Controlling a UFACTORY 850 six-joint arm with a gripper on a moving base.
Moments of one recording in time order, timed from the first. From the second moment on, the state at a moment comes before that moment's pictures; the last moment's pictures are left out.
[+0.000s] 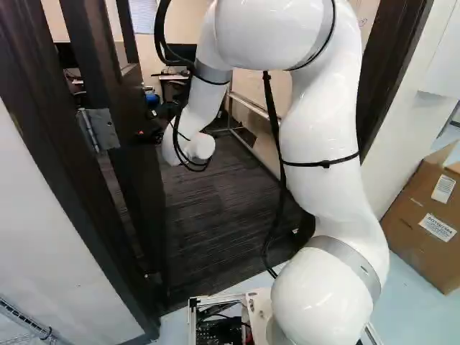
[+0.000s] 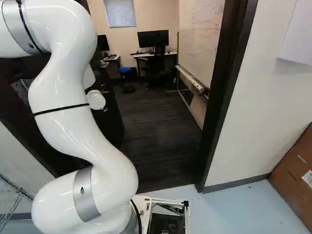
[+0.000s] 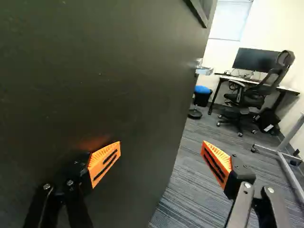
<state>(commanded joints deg) 30.3 -25.8 -51.9 -12.1 57.2 0.0</state>
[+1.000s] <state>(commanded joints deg) 29.5 -25.0 -50.8 -12.3 57.2 0.0</state>
